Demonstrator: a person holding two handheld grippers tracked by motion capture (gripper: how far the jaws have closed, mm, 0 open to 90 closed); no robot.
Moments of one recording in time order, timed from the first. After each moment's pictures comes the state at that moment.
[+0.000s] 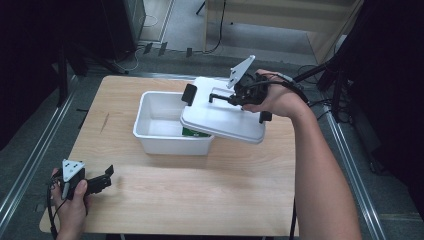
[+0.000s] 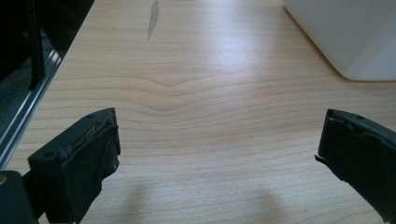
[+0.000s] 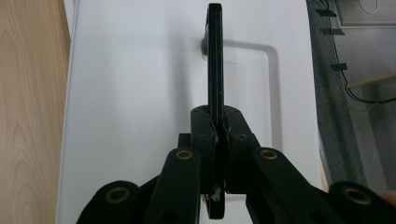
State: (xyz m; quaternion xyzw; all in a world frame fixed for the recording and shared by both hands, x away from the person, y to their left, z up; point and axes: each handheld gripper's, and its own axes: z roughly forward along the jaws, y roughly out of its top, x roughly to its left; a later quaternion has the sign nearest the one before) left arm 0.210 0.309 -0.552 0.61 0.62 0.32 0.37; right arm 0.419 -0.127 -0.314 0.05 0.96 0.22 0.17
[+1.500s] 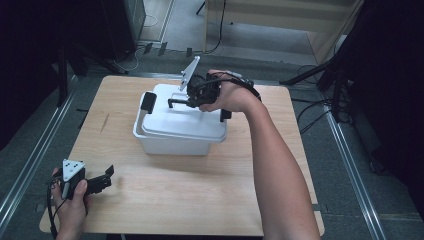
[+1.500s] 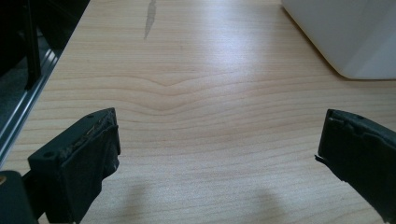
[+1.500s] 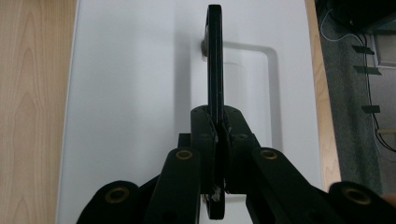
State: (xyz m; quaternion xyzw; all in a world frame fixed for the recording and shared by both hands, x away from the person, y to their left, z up) left arm 0.210 0.309 -0.552 0.62 0.62 0.31 0.37; right arm 0.427 -0.020 -0.335 -0.01 0.97 0.22 0.13
